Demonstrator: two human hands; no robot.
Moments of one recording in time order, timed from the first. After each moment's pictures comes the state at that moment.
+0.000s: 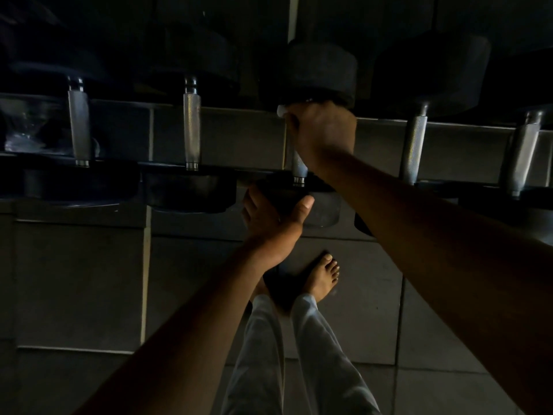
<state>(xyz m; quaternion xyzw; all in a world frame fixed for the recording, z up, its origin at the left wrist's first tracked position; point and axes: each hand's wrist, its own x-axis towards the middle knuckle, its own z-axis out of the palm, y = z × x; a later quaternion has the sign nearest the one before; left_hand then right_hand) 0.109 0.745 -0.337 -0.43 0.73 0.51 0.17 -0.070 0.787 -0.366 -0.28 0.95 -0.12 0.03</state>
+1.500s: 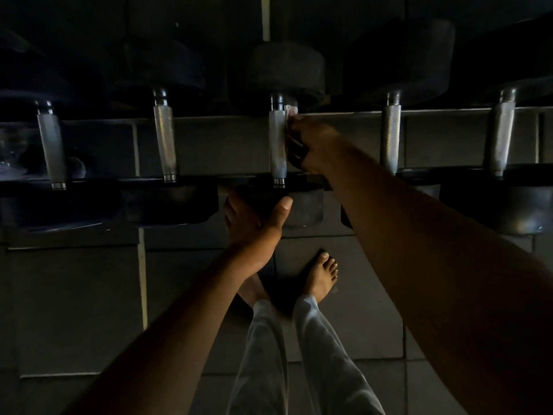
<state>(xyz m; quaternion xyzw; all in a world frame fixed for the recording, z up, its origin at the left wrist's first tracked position) 0.109 0.745 -0.332 -0.42 0.74 0.50 0.18 -0.083 0.810 -0.368 0.35 0.56 -0.62 0.42</state>
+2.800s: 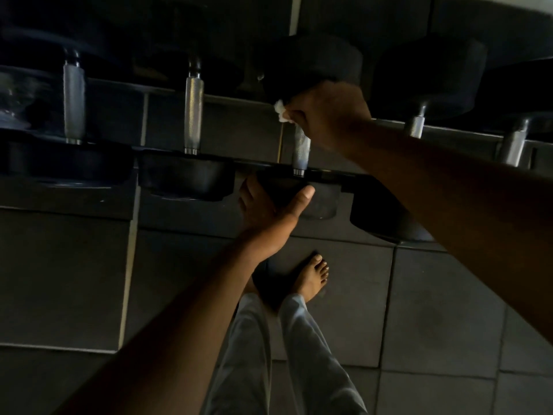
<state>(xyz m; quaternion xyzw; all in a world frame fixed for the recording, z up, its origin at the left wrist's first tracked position) 0.123 0.742 -0.349 -0.41 0.72 0.55 0.13 -0.091 0.788 -0.324 -0.44 0.89 0.01 0.14</state>
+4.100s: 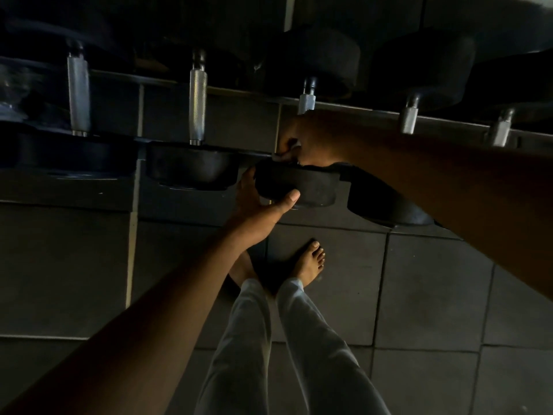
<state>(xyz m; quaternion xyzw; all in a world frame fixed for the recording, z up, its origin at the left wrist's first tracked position) 0.141 0.709 -0.343 -0.39 0.67 0.61 0.19 -0.064 0.792 -0.306 -0.41 0.81 -0.01 0.42</state>
